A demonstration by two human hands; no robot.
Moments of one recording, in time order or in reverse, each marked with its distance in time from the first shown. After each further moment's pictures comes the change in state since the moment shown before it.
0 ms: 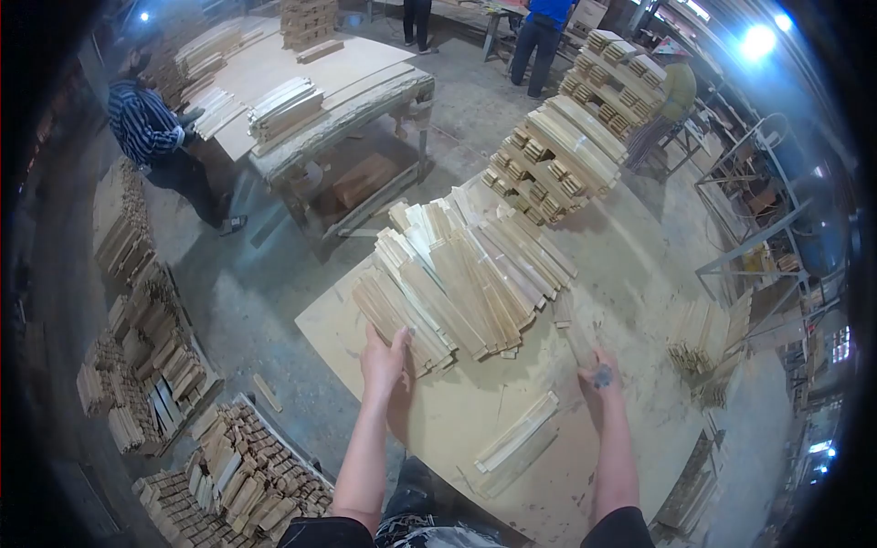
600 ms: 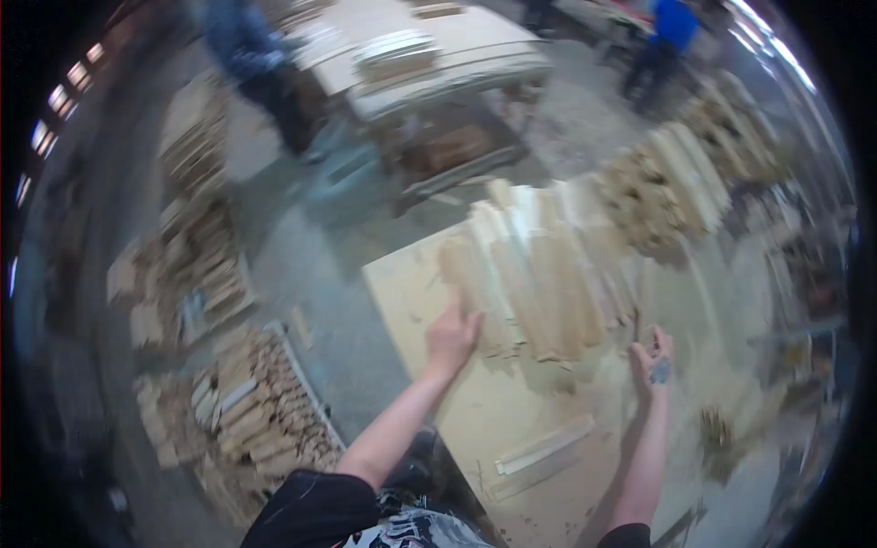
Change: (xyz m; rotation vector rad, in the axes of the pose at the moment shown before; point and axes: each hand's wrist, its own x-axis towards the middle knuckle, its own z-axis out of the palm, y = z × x) left_hand -0.001 -0.033 0.035 0.170 0.310 0.425; right_hand 0.065 -0.114 -0.046 0.166 0.105 -0.210
